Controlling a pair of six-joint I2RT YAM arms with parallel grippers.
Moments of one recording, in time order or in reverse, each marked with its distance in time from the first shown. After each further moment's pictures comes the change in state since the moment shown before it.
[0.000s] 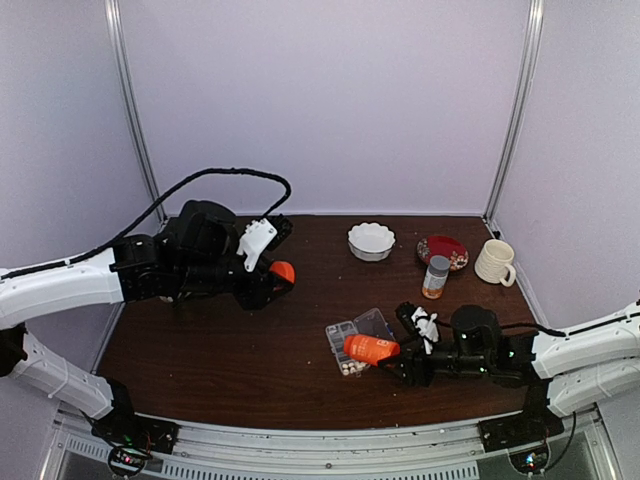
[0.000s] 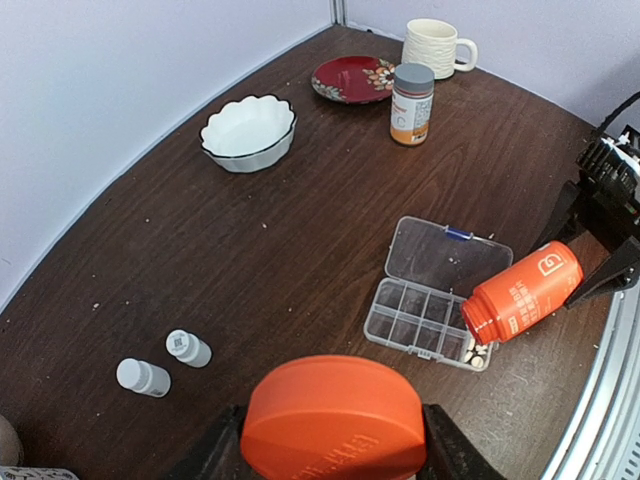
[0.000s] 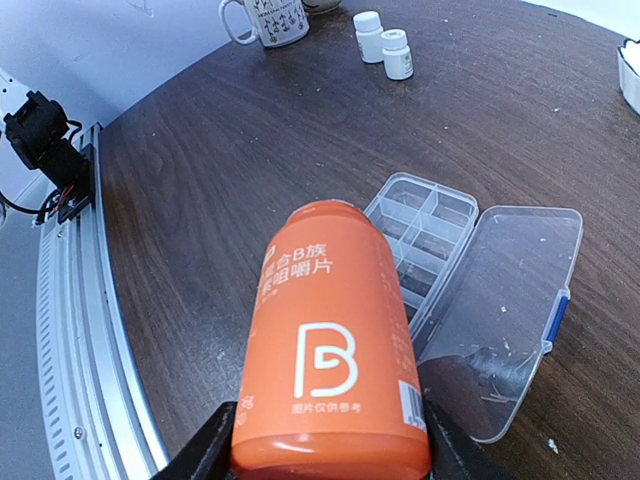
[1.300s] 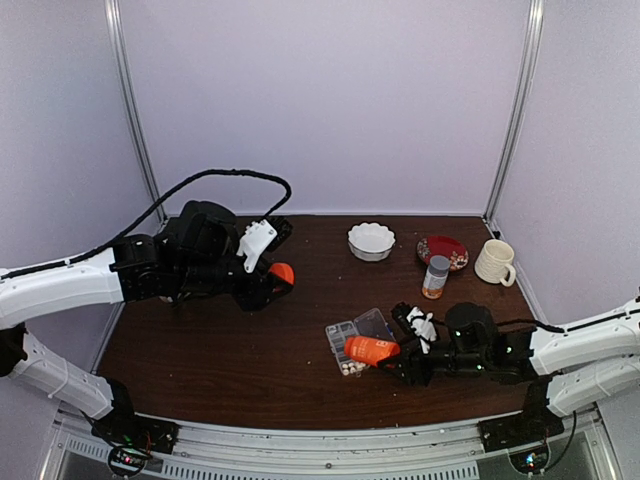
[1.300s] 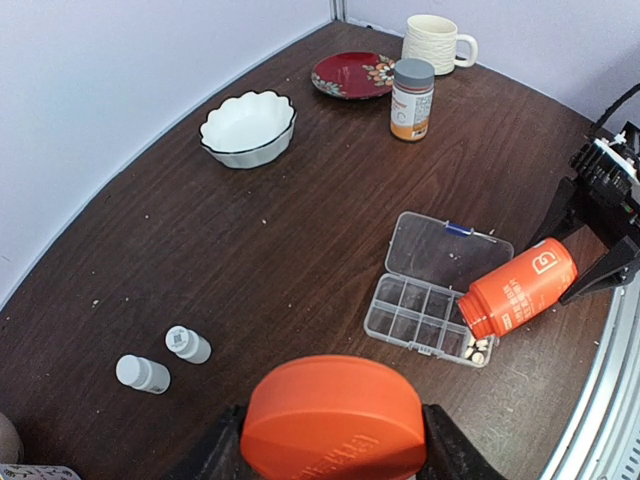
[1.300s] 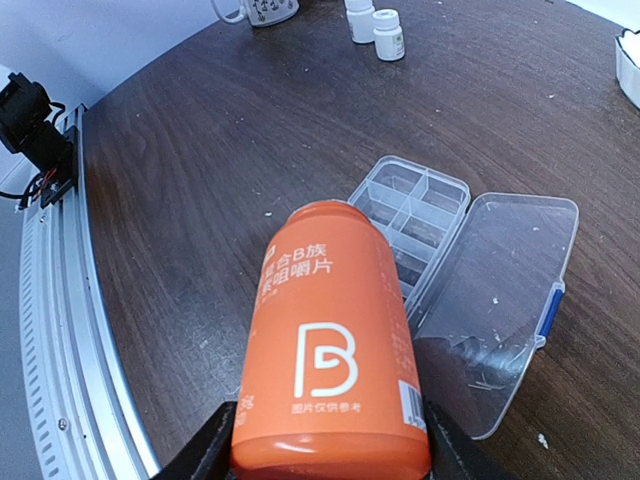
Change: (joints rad) left arm 0.000 0.001 0.002 -0.018 0.000 -0.001; right arm 0.000 0.021 0.039 -0.075 0.015 -0.021
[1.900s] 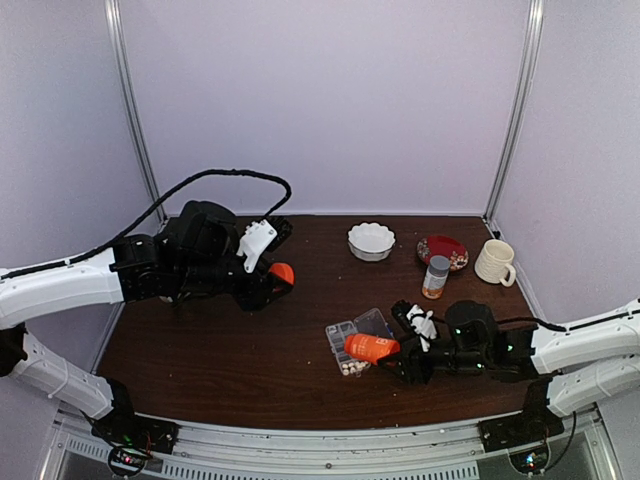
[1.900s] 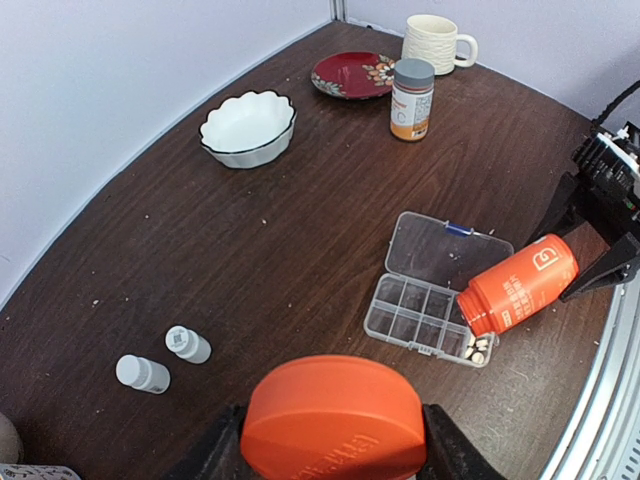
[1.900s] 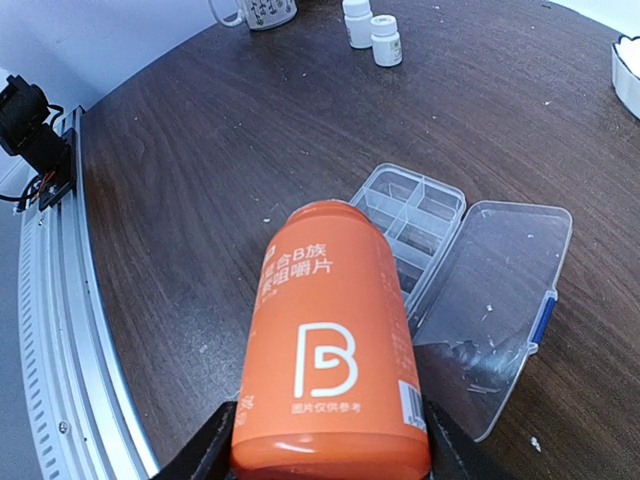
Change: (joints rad) left arm 0.000 0.000 0.000 0.000 0.000 0.000; right arm 0.000 -0.012 0.019 -0.031 0.011 -0.013
